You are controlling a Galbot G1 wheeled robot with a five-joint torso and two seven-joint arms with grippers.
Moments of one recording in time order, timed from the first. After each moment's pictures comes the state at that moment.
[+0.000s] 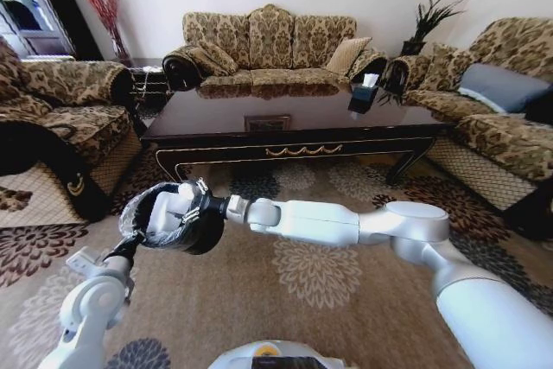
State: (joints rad) left arm 1.48 -1.19 -0.89 -2.14 -1.11 0.40 -0.52; right arm 0.13 1.26 -1.17 1.45 0.71 0.34 0.02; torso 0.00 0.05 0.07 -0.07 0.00
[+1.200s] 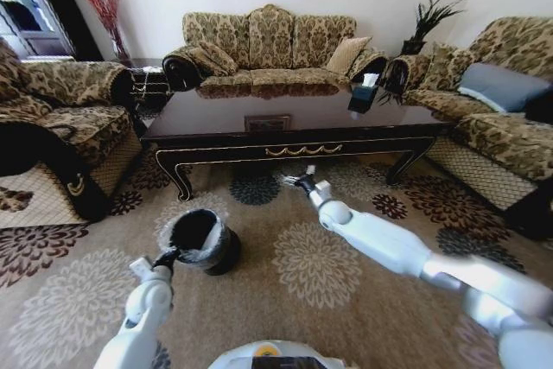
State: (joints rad) left arm 1.36 -1.28 -0.56 -1.84 -0.82 0.30 -0.48; right arm -0.44 0.86 -0.48 1.36 0.72 0.27 0.32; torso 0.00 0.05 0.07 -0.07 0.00
